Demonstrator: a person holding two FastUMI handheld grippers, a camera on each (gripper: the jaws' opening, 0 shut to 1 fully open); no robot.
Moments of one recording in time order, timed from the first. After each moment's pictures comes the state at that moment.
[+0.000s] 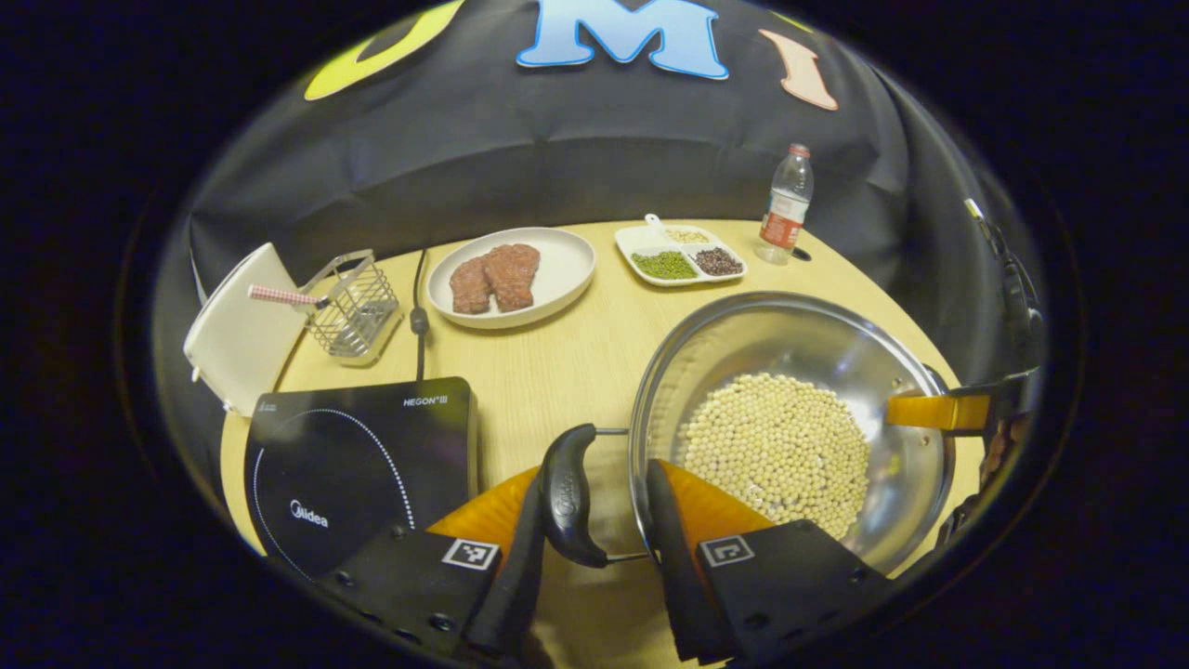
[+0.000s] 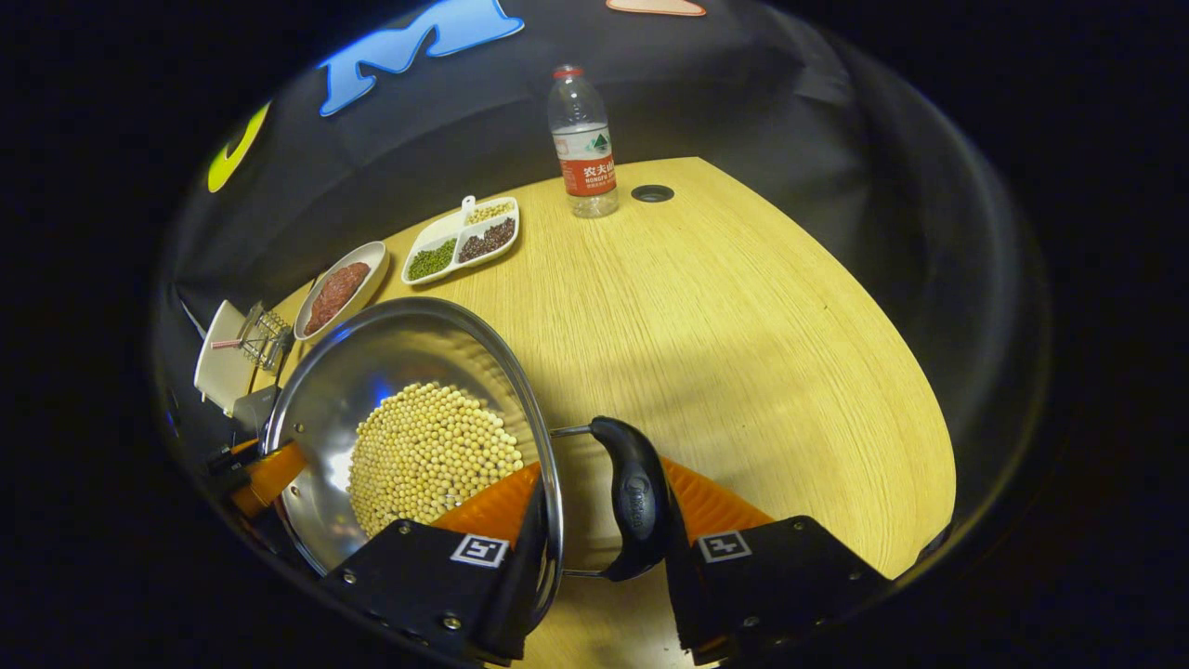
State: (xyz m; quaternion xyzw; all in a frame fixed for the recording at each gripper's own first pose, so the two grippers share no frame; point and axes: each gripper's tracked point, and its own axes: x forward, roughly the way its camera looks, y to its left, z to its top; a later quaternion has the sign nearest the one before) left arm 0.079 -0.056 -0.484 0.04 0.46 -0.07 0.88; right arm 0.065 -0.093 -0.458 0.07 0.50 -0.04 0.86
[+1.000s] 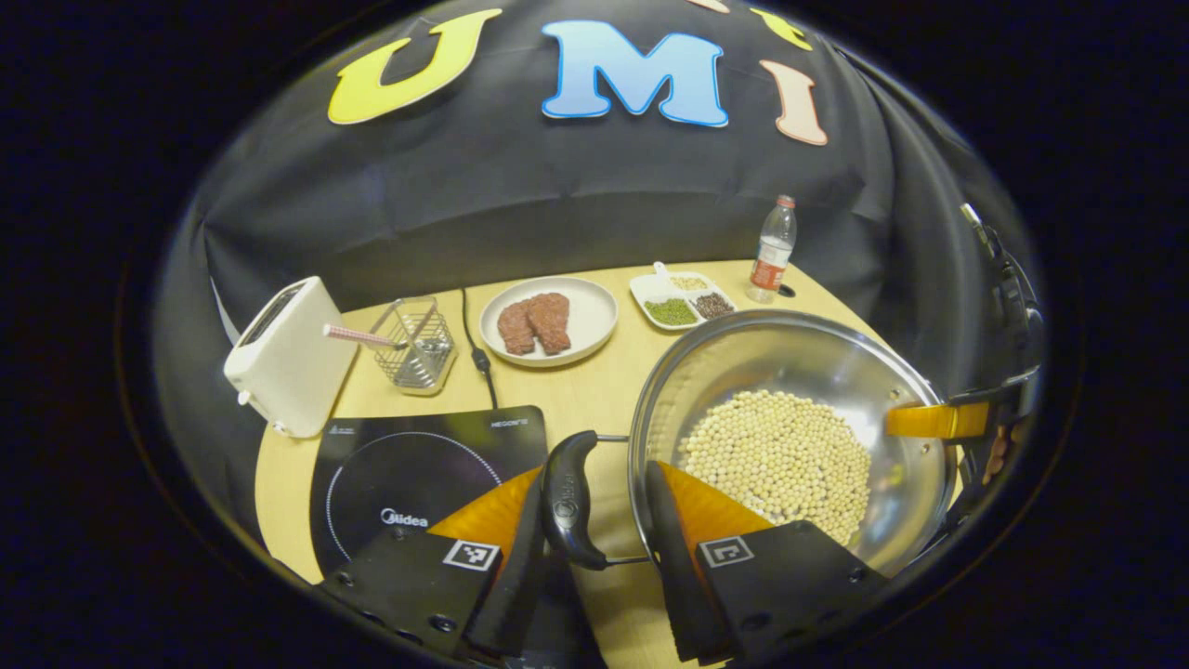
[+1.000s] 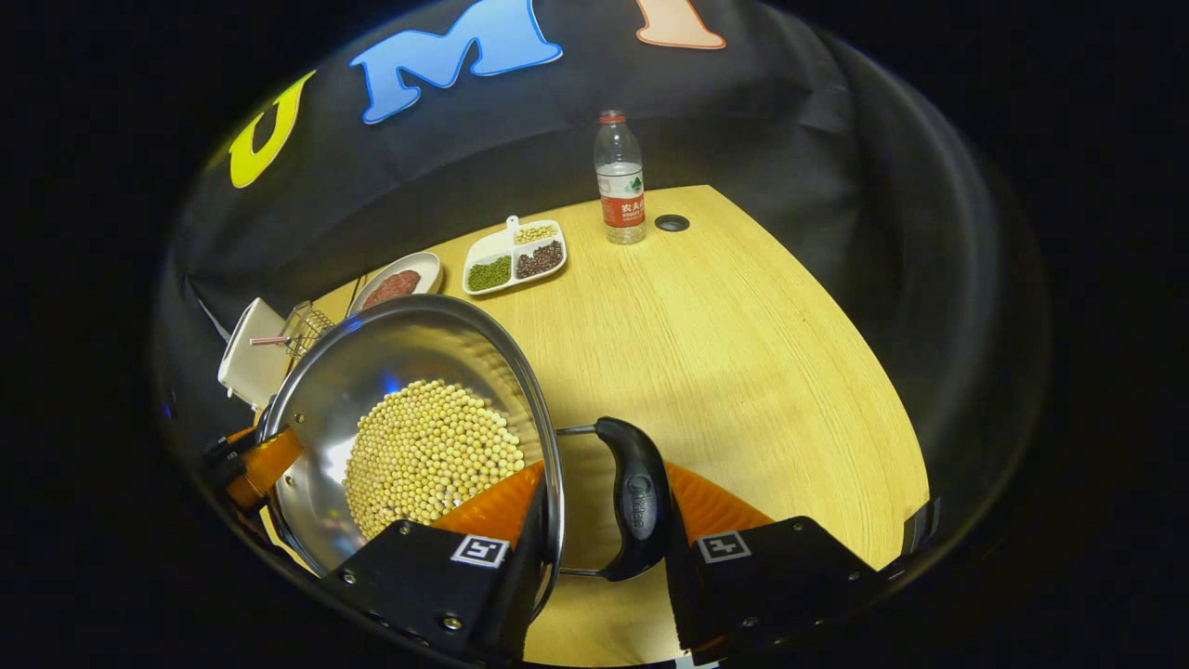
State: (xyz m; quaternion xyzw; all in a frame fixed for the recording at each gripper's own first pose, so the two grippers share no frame) left arm 0.057 -0.009 -0.387 0.03 0.43 -0.07 0.90; right arm 0.028 -0.044 -0.369 0.07 0.50 -0.03 0.86
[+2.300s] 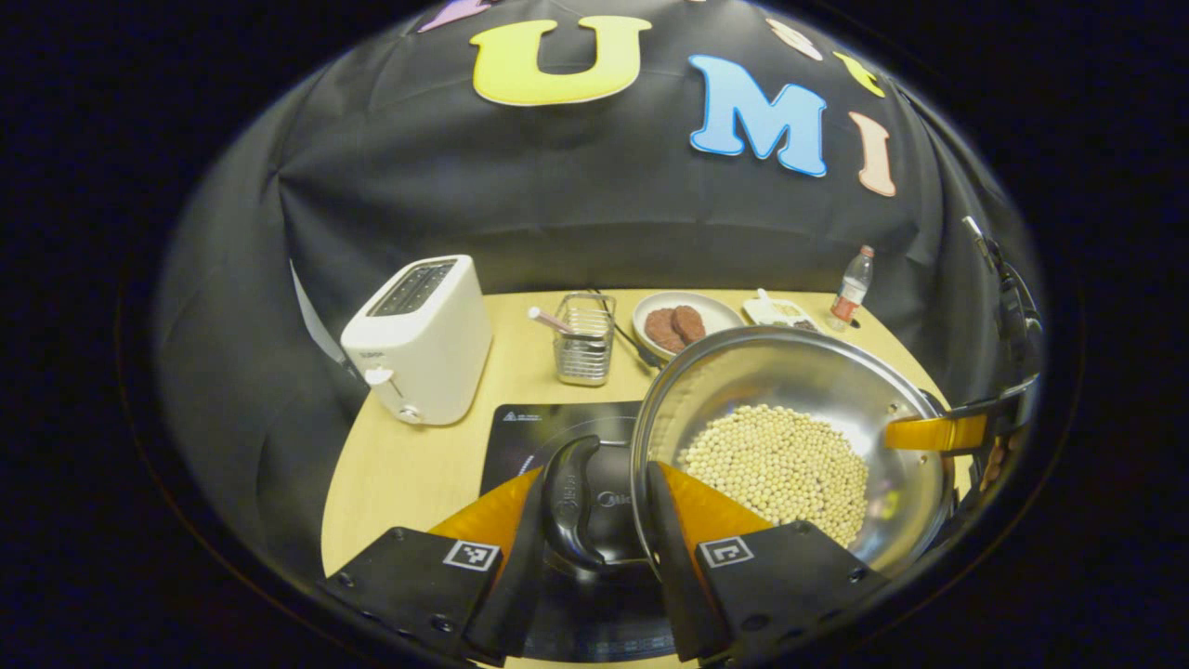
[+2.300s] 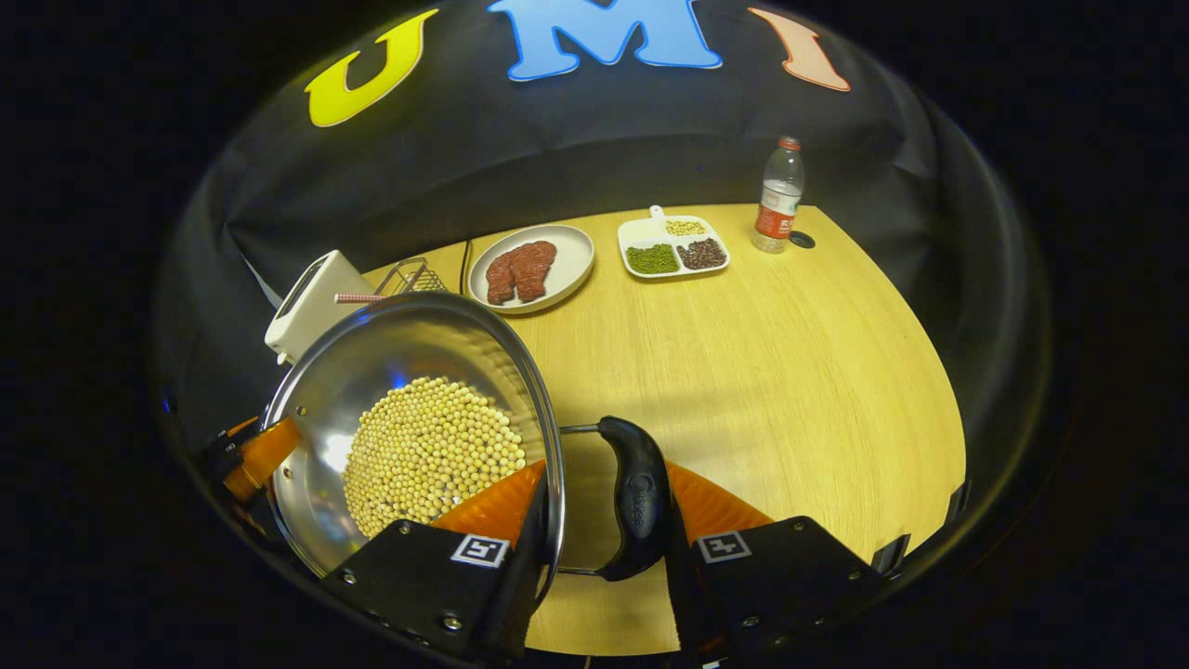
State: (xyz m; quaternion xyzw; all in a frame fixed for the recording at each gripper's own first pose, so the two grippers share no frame) left arm 0.018 0.206 -0.349 0.00 0.41 0.00 0.91; right arm 0.025 0.152 -0.340 0.04 0.51 0.04 0.86
